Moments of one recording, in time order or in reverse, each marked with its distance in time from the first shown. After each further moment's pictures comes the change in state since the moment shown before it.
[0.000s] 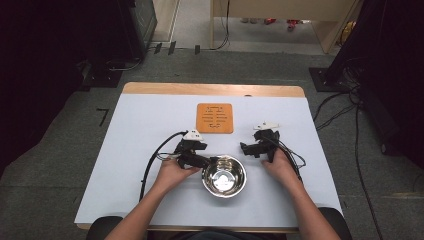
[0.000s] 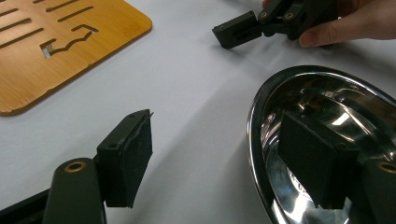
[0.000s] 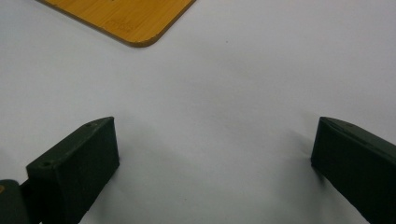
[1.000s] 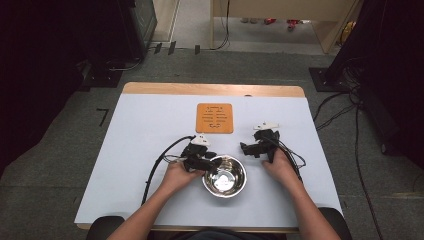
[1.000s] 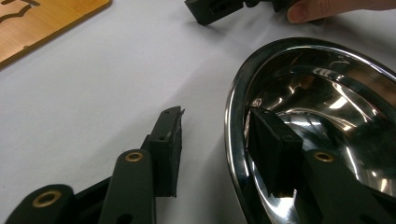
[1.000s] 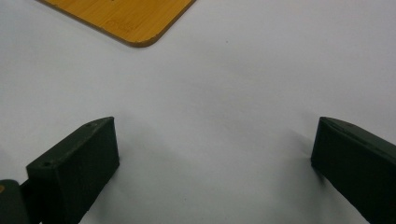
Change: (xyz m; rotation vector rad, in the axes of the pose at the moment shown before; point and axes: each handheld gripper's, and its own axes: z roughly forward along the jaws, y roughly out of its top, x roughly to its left) left arm -0.006 -0.006 0.022 0.057 -0.066 0.037; right arm 0.000 0.000 0.000 0.000 0.000 0.000
